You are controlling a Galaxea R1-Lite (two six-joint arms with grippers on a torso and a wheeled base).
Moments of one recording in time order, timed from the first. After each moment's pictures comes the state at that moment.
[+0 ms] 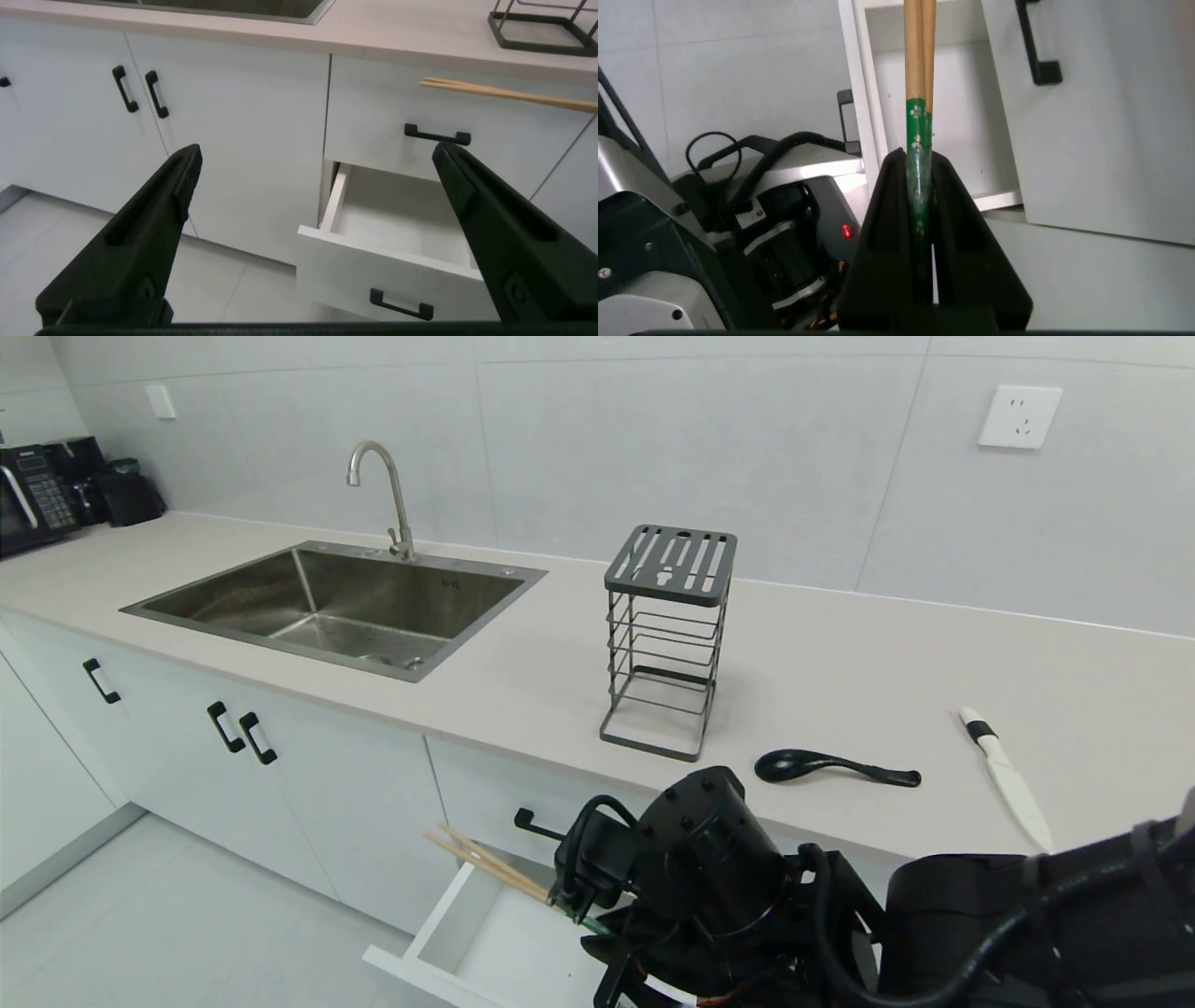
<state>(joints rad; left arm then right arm) 0.00 0.00 0.00 0.00 -0.06 0.00 1.03 1.96 -0.92 -0.25 -0.04 -0.09</state>
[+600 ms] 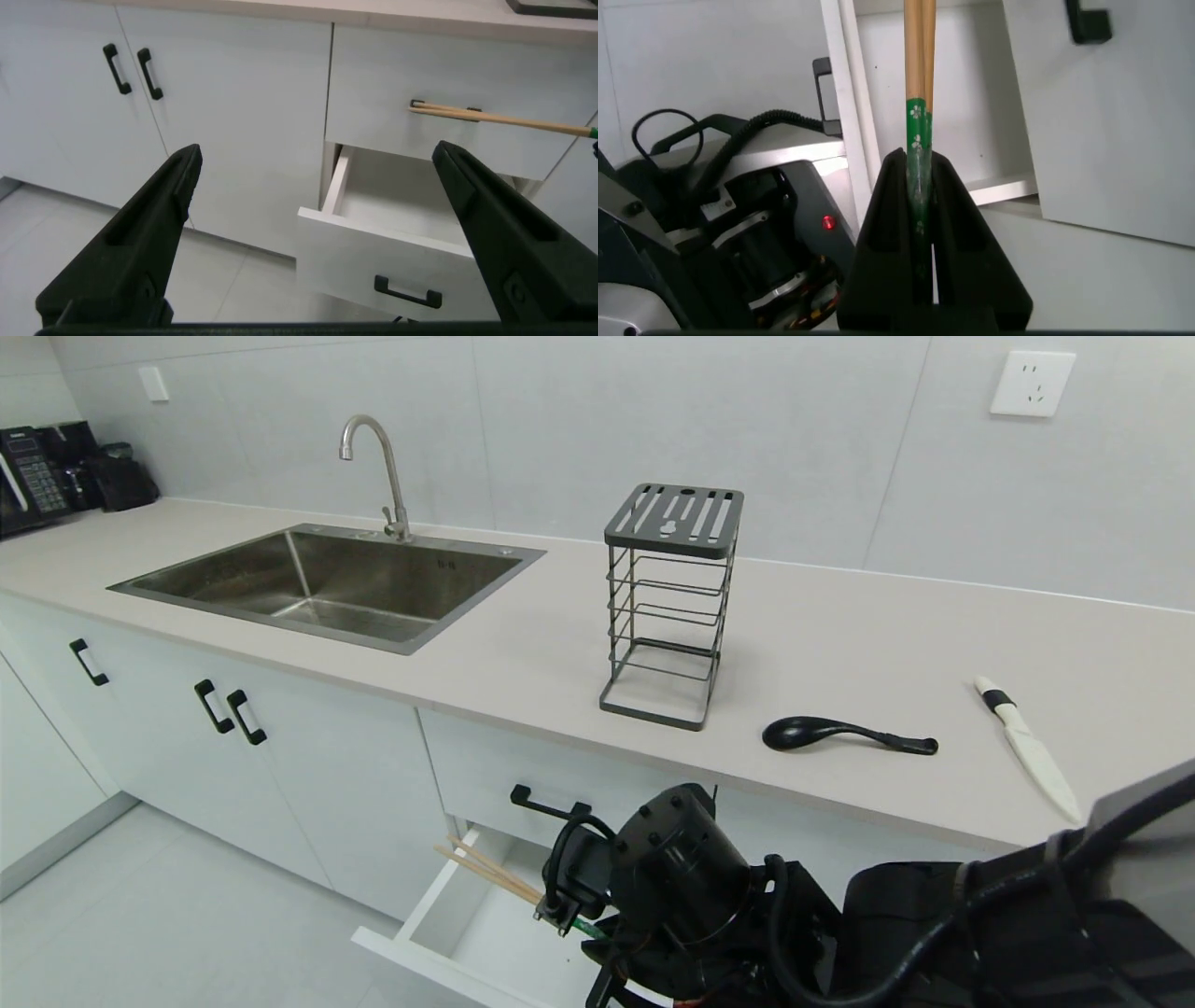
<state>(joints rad) 0.00 0.00 0.00 0.00 -0.06 0.00 1.03 2.03 -0.94 -0.25 -0.08 -0.11</state>
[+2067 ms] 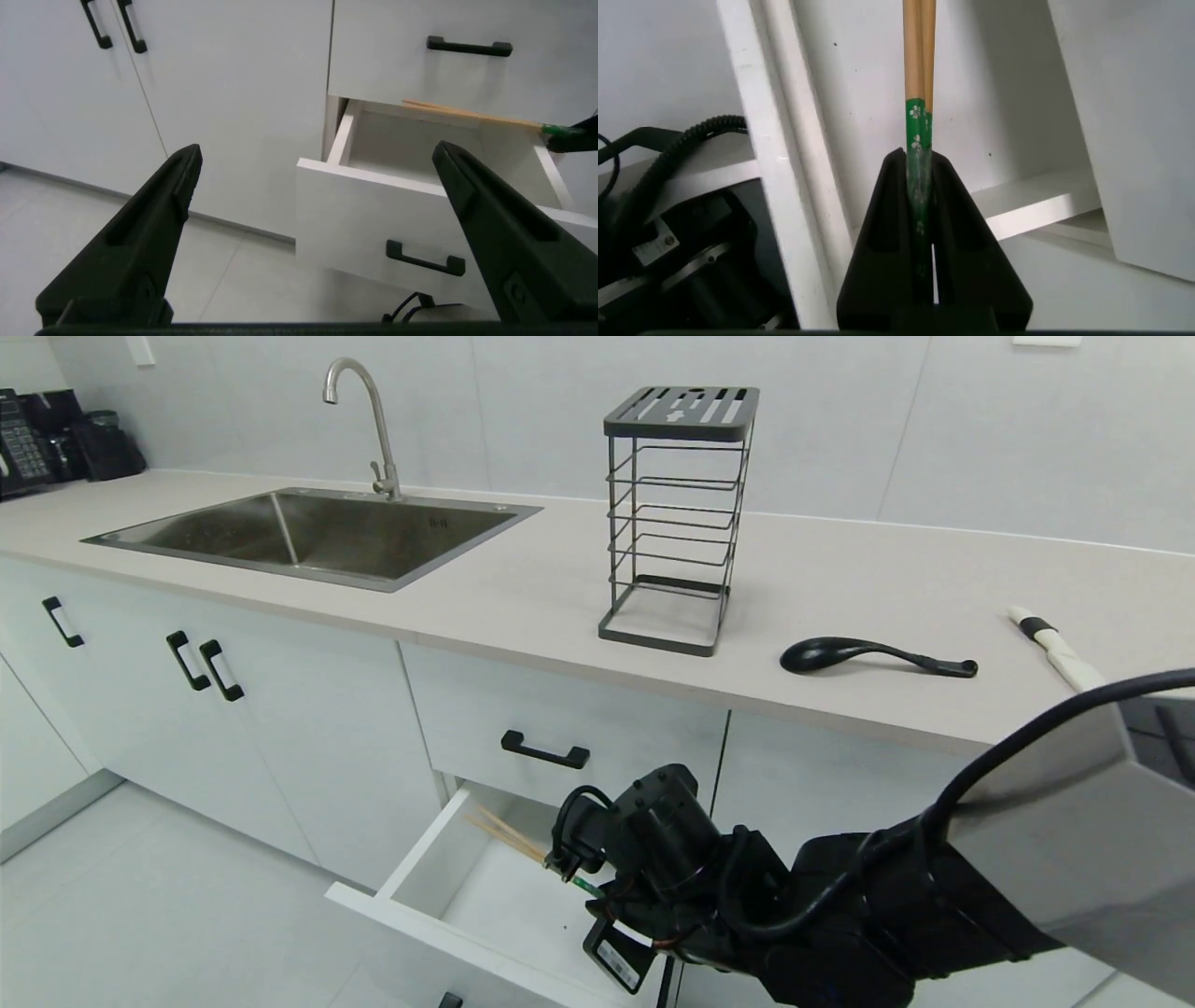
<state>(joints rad) 0.00 0.00 0.00 0.00 -0.06 0.00 0.95 2.16 -1.01 -0.32 -0.09 -0.12</state>
